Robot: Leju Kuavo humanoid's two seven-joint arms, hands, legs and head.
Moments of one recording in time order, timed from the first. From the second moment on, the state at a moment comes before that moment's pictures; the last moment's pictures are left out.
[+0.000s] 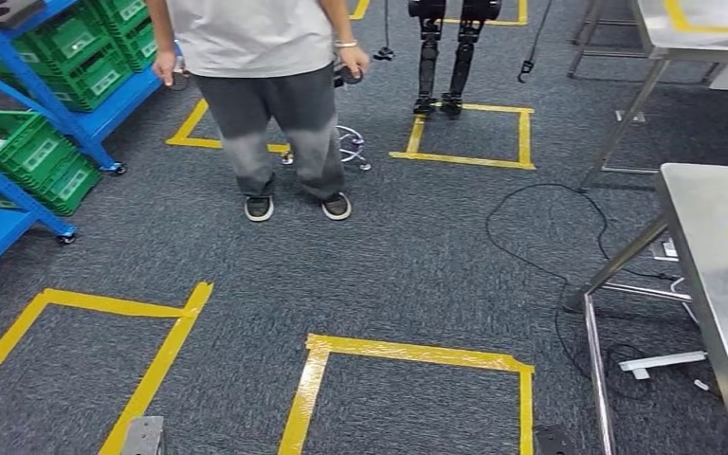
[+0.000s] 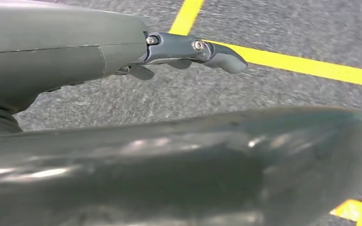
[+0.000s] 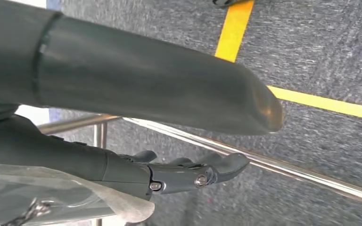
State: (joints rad) left arm 0.03 -0.10 0.00 -0.17 -0.11 0.50 -0.13; right arm 0.00 0.20 -1.03 -0.18 1.17 -0.16 -0.13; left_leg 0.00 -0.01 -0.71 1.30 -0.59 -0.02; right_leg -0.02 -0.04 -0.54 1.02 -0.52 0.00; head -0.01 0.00
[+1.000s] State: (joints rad) left arm -0.01 -0.12 0.00 -0.17 -0.08 0.47 -0.18; right arm -0.04 0.17 -1.12 -0.19 1.07 -0.18 -0.22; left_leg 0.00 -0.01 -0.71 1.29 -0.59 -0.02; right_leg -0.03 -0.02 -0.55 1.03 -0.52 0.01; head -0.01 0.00
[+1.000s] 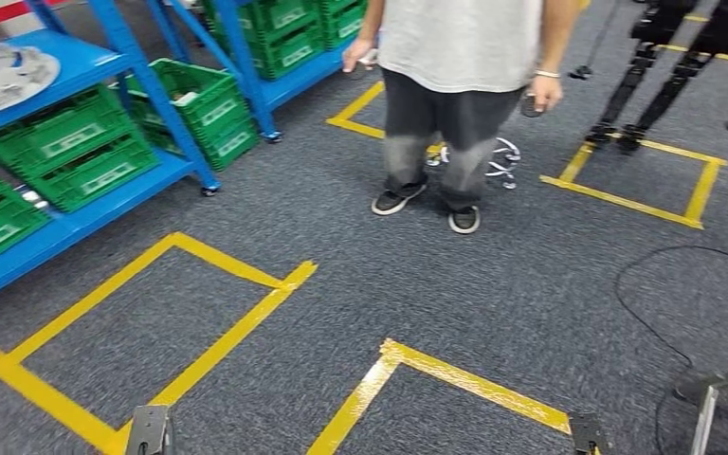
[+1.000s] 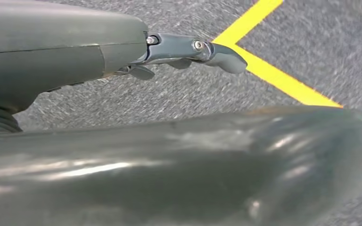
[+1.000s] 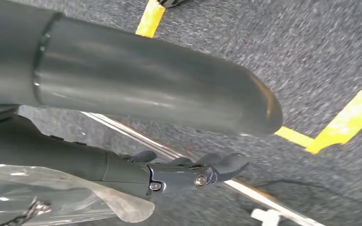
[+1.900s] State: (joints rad) left arm -0.06 -0.12 0.01 -0.17 -0.13 0.41 -0.23; right arm -0.07 0.16 -1.14 -0.19 1.04 -0.17 -0.28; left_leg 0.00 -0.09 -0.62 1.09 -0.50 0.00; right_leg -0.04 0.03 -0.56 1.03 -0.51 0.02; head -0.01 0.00
